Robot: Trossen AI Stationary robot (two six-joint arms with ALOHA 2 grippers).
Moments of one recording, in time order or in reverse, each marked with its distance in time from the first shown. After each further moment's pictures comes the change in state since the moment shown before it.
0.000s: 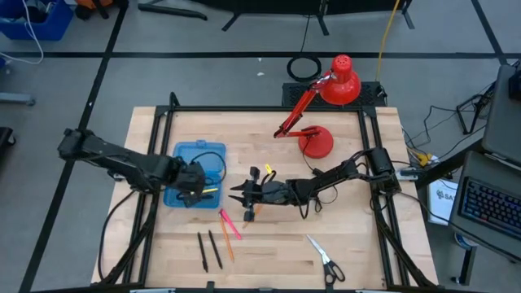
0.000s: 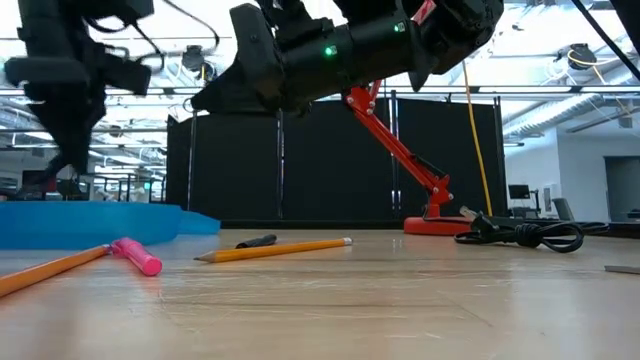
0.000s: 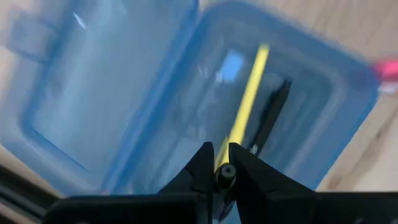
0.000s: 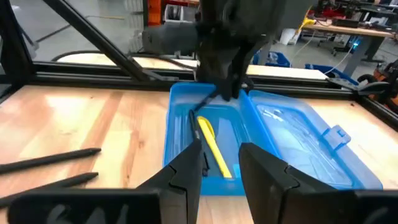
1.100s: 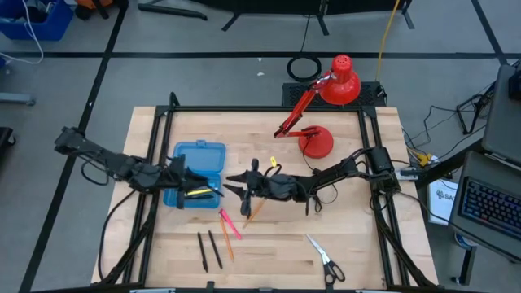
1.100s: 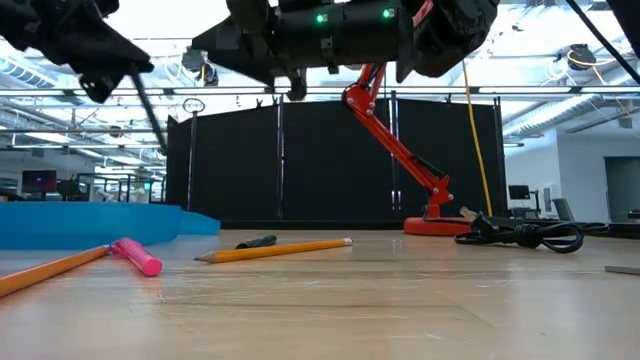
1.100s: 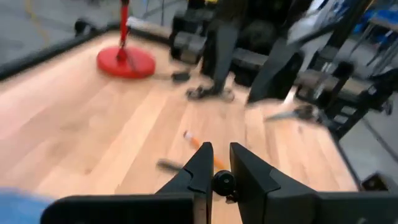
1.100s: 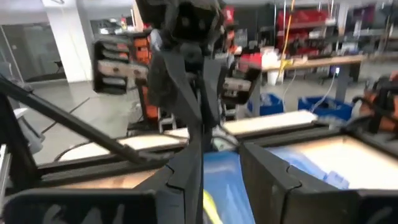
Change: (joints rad) left arm -0.197 -0.630 -0.391 0.911 -0.279 0.244; right arm -0.024 0.000 0.001 0.279 0.035 0.102
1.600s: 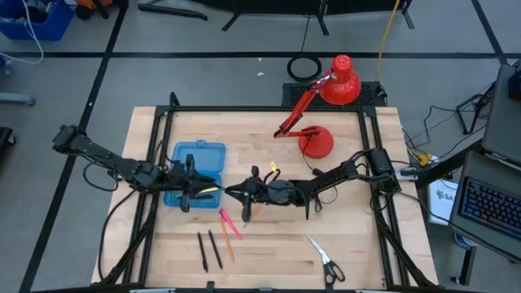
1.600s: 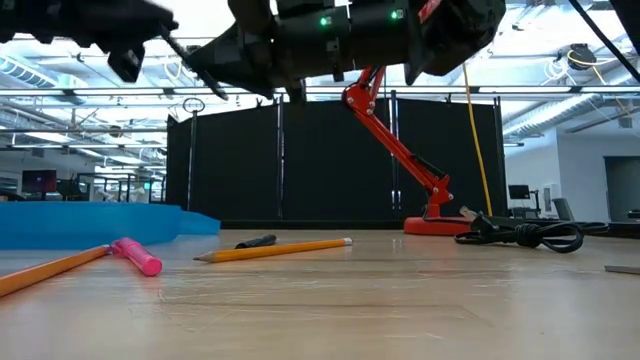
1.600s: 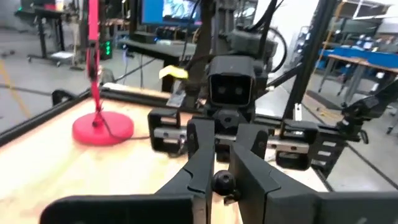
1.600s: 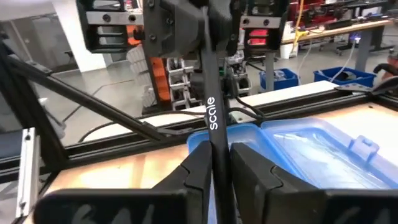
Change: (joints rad) left arm 0.004 0.146 -0.084 0.475 0.044 0.218; right arm 0.022 0.002 -0.002 -0.085 -0.005 0.119
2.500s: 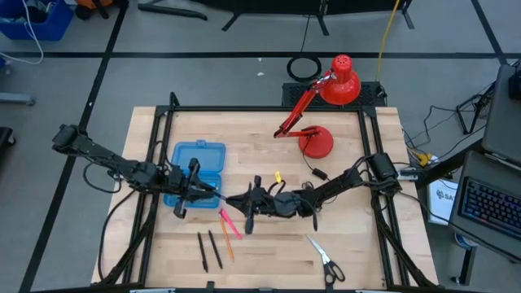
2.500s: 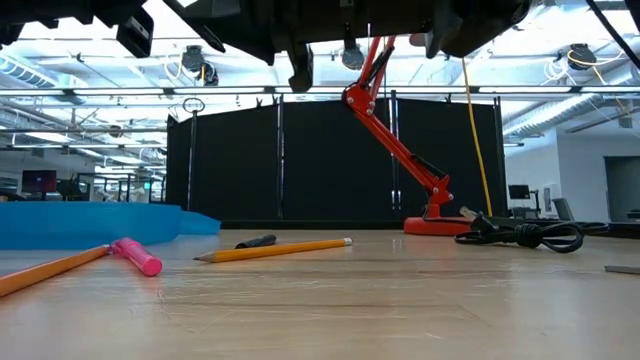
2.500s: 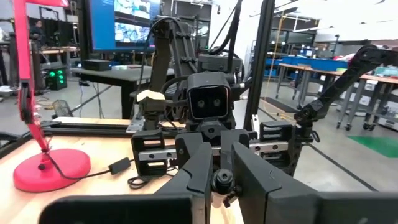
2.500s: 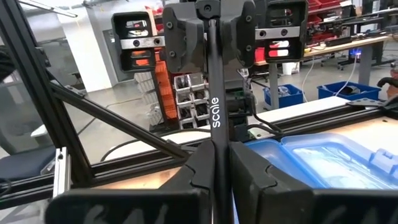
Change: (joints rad) left arm 0.000 0.055 -0.002 0.231 0.169 0.142; right arm 0.098 -0.002 0.002 0.068 0.101 0.001
